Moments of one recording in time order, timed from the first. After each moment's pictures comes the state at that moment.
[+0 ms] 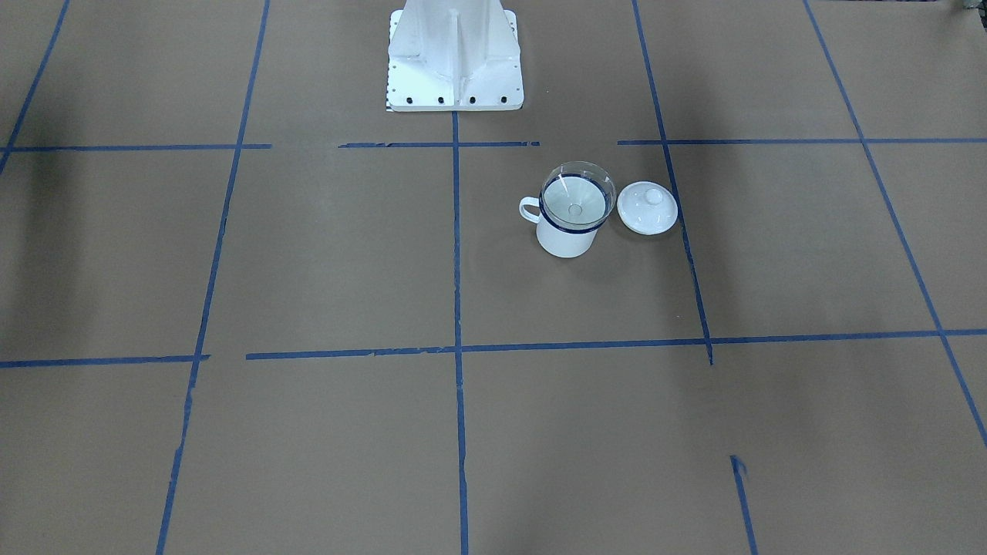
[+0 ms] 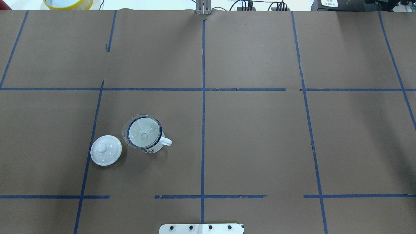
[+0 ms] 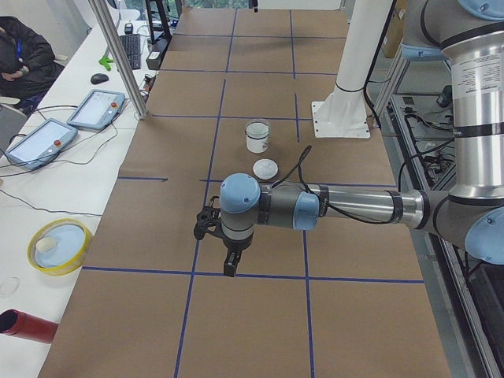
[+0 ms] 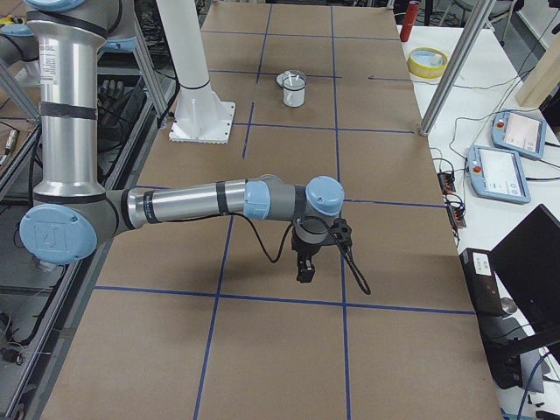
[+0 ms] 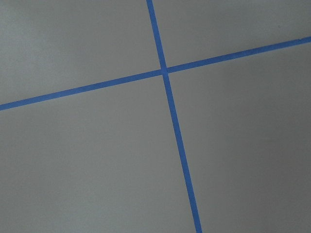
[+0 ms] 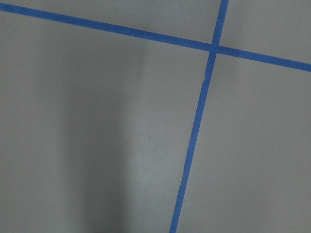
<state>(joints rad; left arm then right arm) -1.59 -1.40 -1.81 -1.61 -2.33 0.16 1.45 -1.63 1.79 -1.79 2.31 -0.13</state>
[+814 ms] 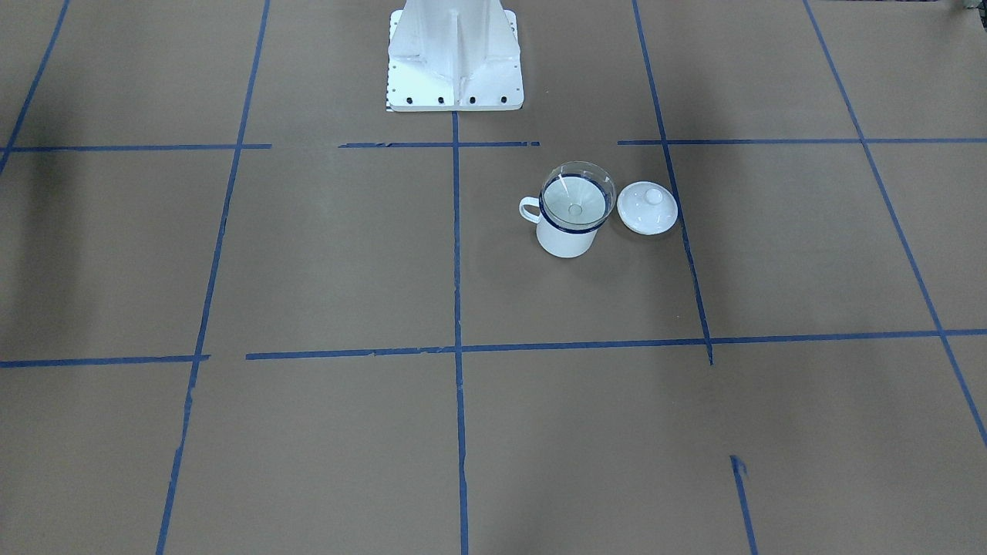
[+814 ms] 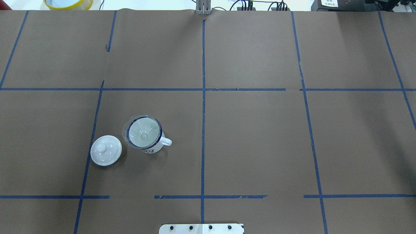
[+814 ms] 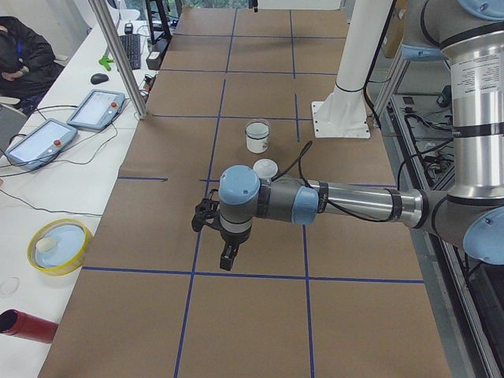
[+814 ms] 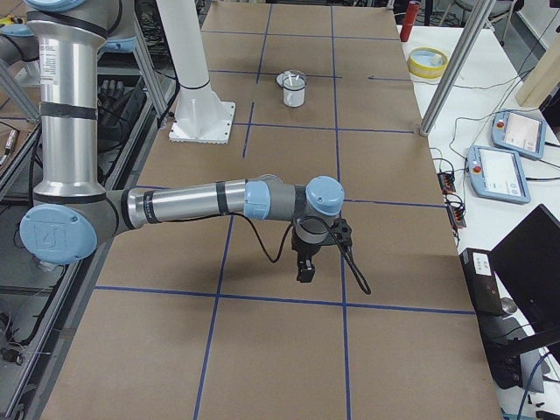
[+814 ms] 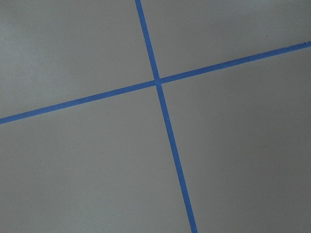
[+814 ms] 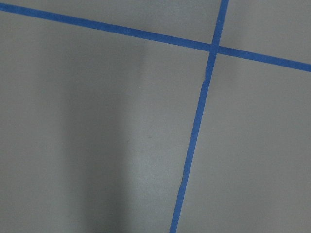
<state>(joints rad) -1.58 -1.43 -1.84 -1.61 -2.32 0.16 1.45 -1.63 1.79 -1.79 2.31 -0.13</state>
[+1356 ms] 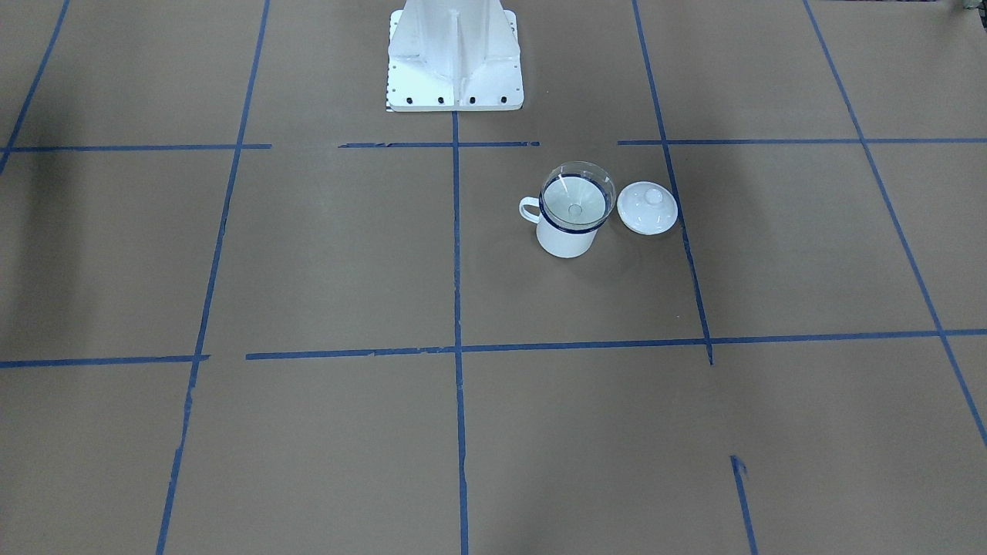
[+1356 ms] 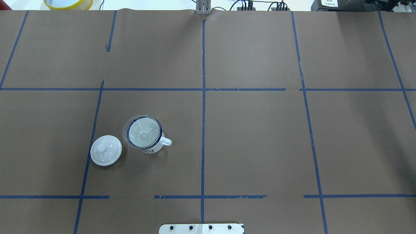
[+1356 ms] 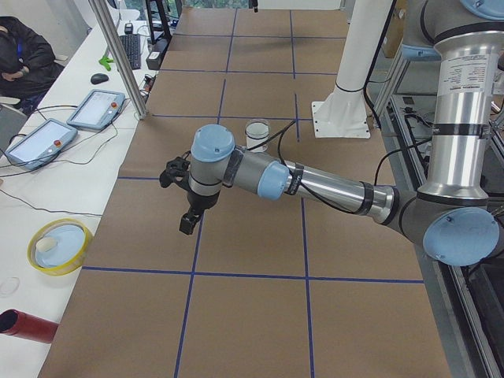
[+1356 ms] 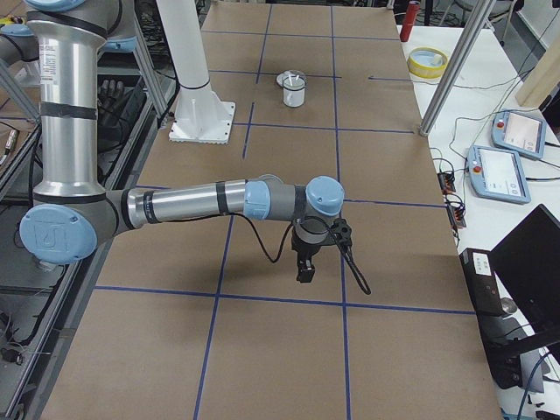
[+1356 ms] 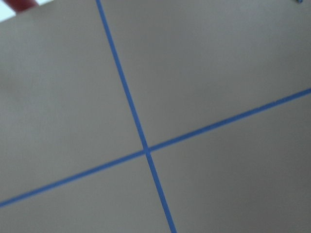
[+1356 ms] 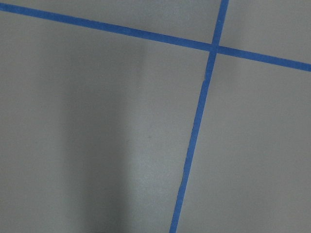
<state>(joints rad) -1.58 -1.59 -1.82 -1.73 -2.32 0.15 1.45 -1.63 1.79 -1.79 2.31 -0.13</state>
